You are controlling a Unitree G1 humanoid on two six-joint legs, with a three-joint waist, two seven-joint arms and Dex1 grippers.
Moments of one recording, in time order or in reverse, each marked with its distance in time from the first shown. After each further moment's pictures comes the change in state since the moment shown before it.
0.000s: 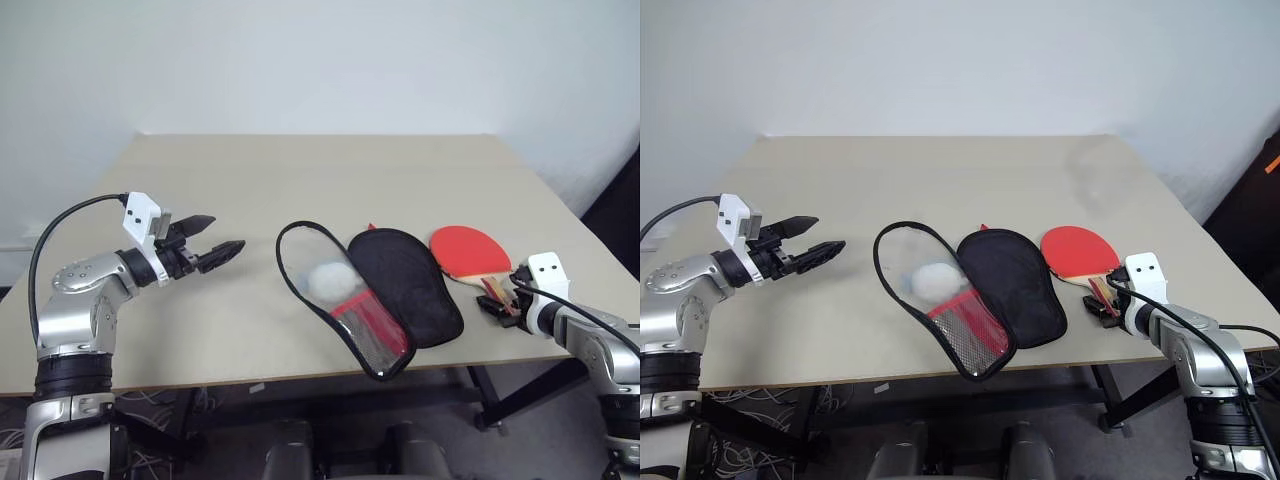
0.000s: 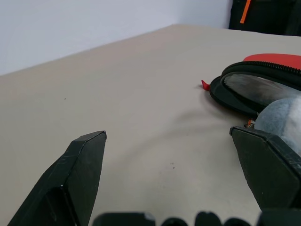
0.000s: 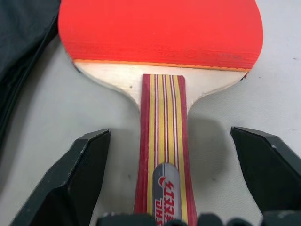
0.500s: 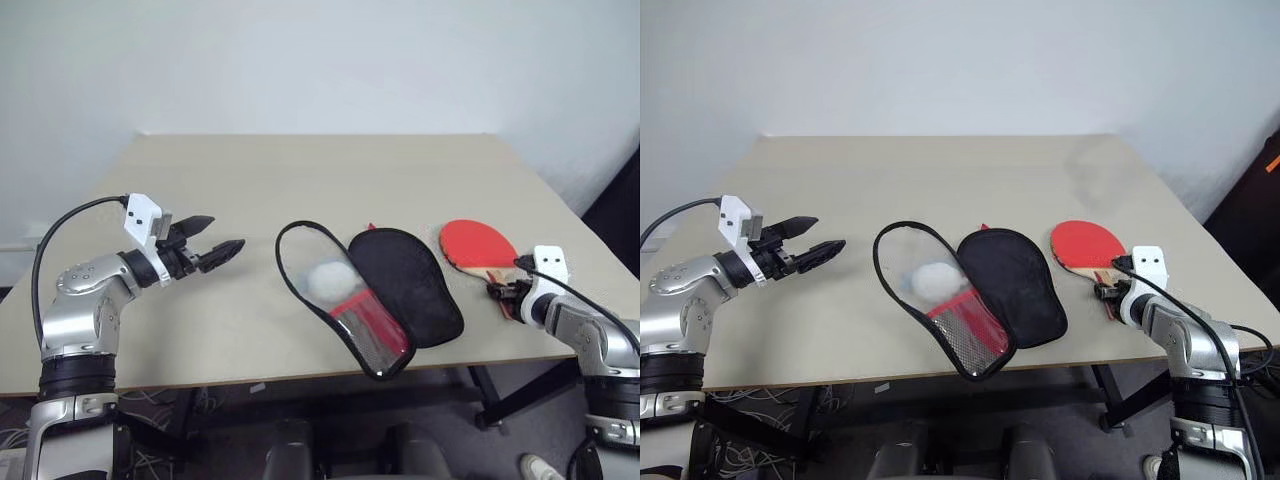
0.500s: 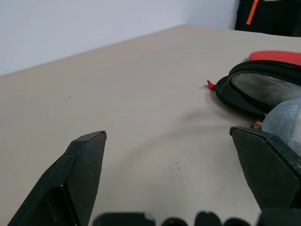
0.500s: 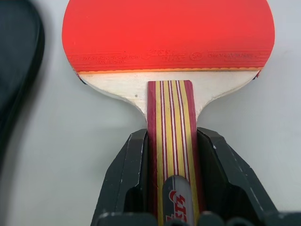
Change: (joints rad) left arm 0.001 -0.010 0.002 0.022 0.004 -0.021 0.024; right arm -0.129 0.134 -0.150 0.087 0.064 0.073 -0.103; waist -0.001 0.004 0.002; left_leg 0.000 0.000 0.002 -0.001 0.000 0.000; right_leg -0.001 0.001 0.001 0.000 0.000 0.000
